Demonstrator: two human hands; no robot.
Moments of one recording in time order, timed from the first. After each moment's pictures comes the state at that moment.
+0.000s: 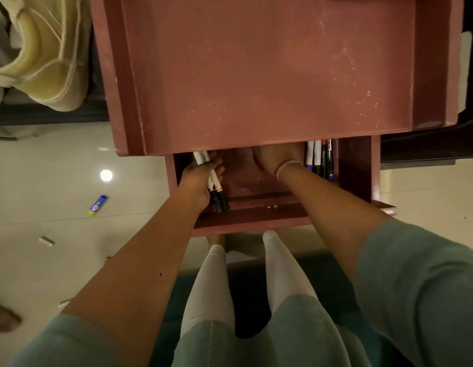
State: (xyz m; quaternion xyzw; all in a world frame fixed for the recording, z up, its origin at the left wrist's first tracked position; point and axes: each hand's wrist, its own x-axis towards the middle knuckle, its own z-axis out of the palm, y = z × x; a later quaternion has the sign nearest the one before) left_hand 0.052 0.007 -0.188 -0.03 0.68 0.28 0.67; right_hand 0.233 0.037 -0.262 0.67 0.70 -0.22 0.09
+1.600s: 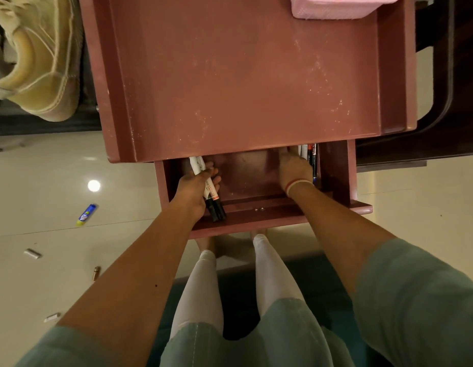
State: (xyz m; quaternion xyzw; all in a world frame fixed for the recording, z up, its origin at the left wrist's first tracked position) left_hand 0.061 -0.004 -0.180 0.00 0.68 0.28 0.68; right_hand 0.273 0.008 -0.226 0.72 0.63 -0.21 0.20
